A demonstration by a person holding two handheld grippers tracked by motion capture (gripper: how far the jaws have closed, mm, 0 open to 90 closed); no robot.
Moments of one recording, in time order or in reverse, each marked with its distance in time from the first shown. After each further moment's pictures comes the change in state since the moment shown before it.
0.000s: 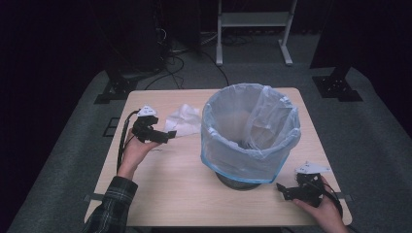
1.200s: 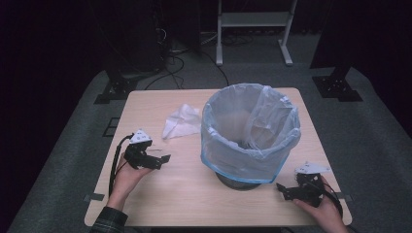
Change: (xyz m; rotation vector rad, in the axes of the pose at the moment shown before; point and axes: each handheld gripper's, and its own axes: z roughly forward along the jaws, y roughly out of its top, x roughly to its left) left arm -0.030 -0.061 -0.031 0.036 -0.001 0.009; right arm 0.000 0.000 0.000 0.000 0.000 0.000
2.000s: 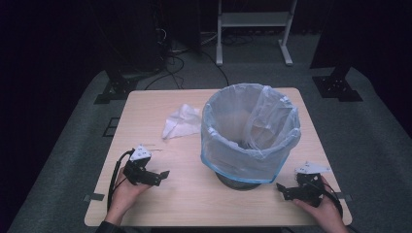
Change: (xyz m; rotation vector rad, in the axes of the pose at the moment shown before) left arm -0.021 -0.038 -0.006 0.057 0.005 0.013; right arm 0.000 0.000 0.000 -0.001 -0.001 -0.003
